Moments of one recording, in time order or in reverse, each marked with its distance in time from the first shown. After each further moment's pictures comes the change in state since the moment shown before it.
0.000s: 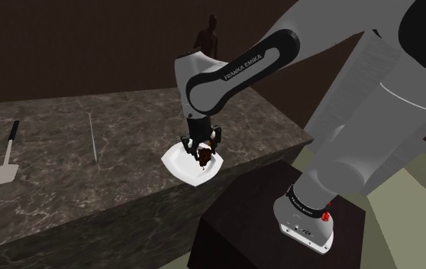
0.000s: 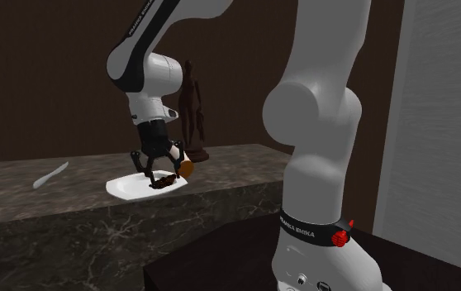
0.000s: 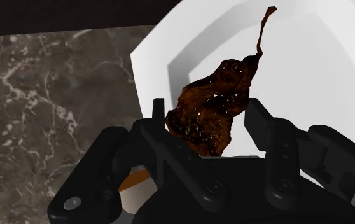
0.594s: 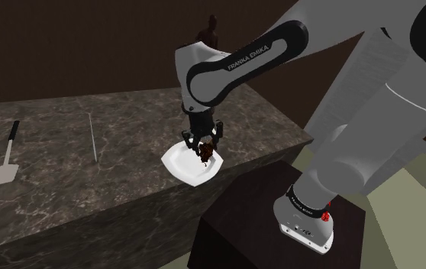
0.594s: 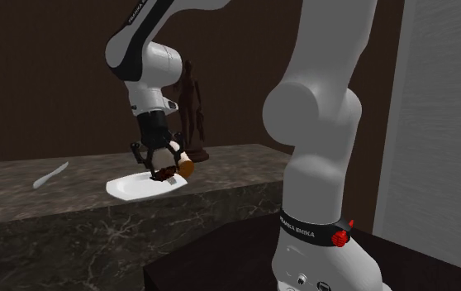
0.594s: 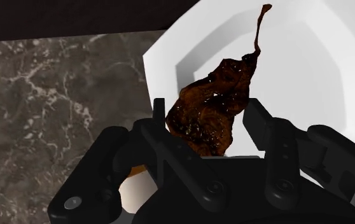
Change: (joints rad) arm -0.001 -0.047 -0.004 0.023 0.010 -0.075 -0.009
